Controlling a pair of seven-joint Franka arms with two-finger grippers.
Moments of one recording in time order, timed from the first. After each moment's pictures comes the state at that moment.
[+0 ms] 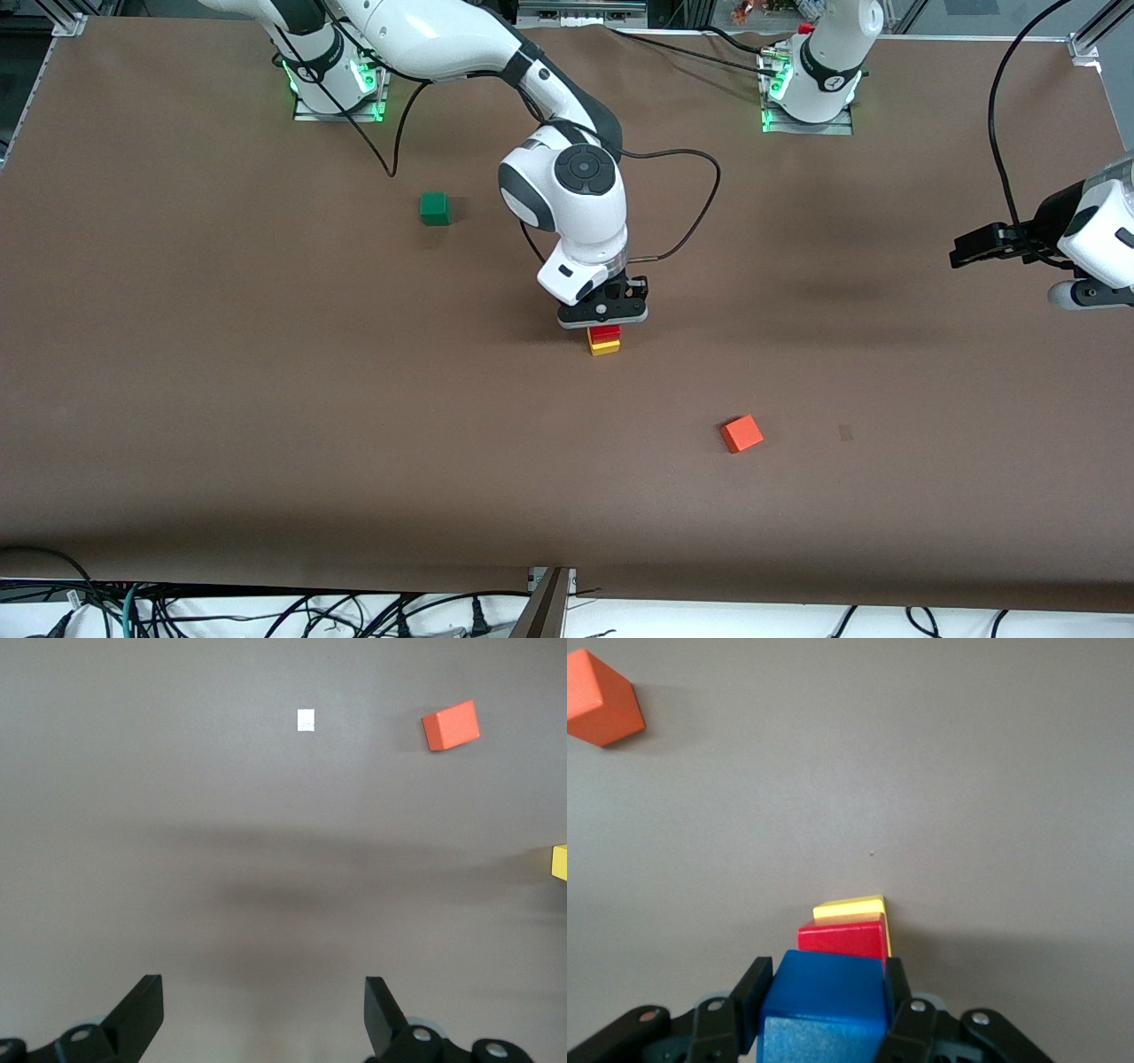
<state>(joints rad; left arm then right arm) 0.19 0.15 -0.17 -1.53 0.00 1.53 -0.09 0.85 0.87 -0.04 -1.12 -0.04 2.22 0.78</state>
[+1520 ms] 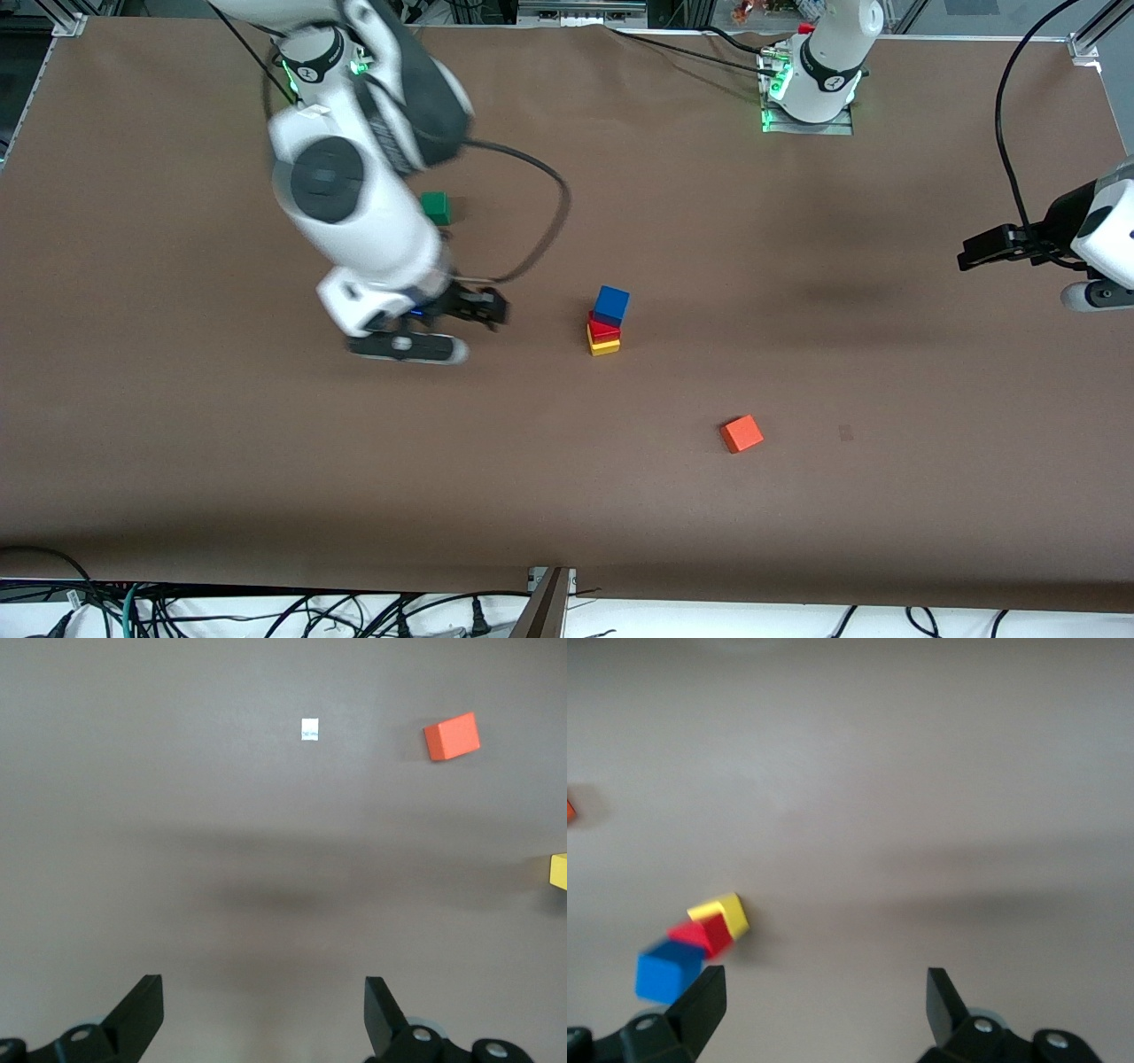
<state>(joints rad) 0.20 0.16 -0.17 -1.50 0.00 1.53 -0.09 0.52 0.55 -0.07 -1.09 0.14 1.68 0.54</state>
